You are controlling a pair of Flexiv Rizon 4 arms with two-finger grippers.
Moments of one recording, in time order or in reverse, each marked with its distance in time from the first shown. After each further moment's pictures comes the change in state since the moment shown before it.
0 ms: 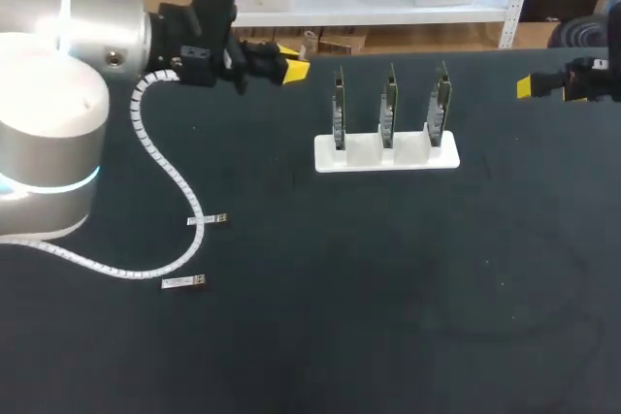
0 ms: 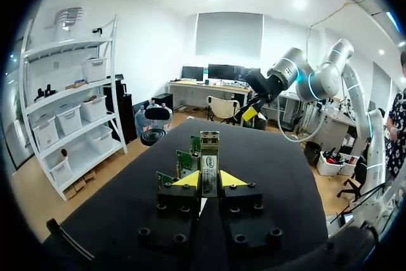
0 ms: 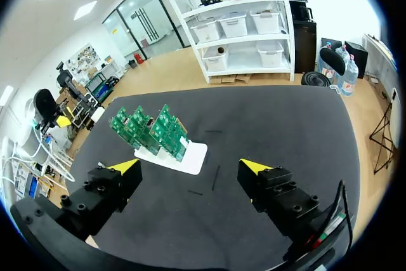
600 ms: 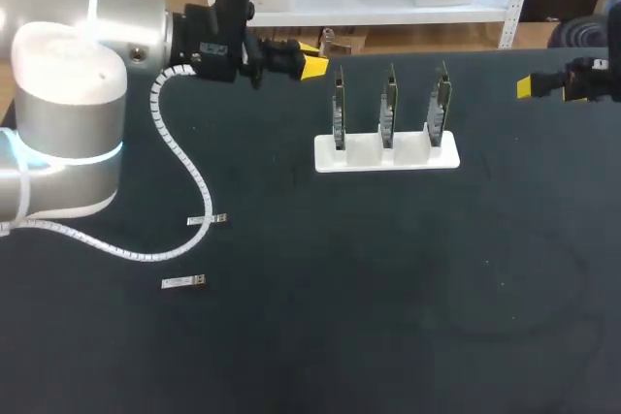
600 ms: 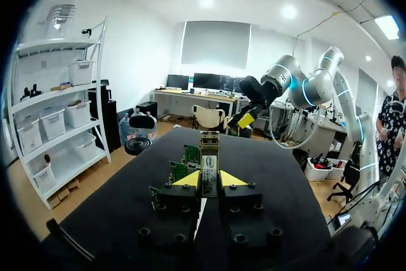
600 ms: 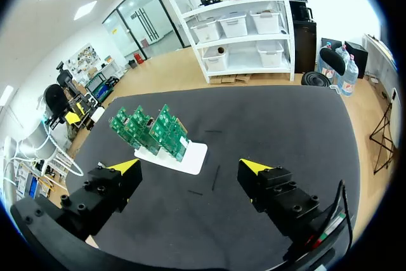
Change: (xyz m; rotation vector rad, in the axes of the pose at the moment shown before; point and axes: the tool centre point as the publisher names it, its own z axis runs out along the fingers) left arm -0.001 0.015 0.031 0.127 -0.073 -0.021; right arm 0.000 0.000 0.000 0.000 0.000 0.000
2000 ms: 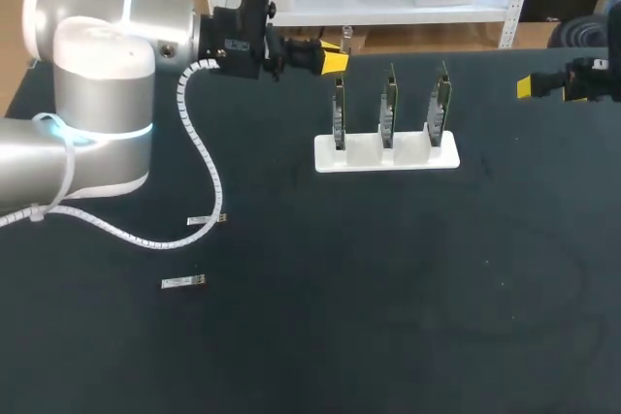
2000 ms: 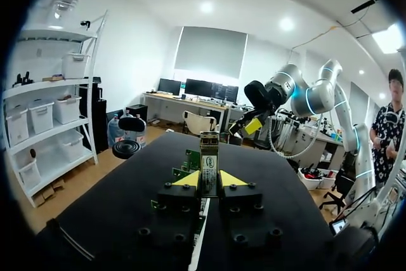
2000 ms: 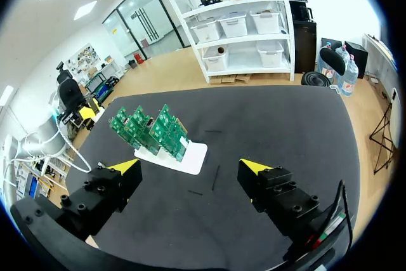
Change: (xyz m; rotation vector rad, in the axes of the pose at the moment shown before) left arm 0.006 0.026 0.035 0.076 -0.057 -0.046; right arm 0.000 0.000 0.000 0.000 0.000 0.000
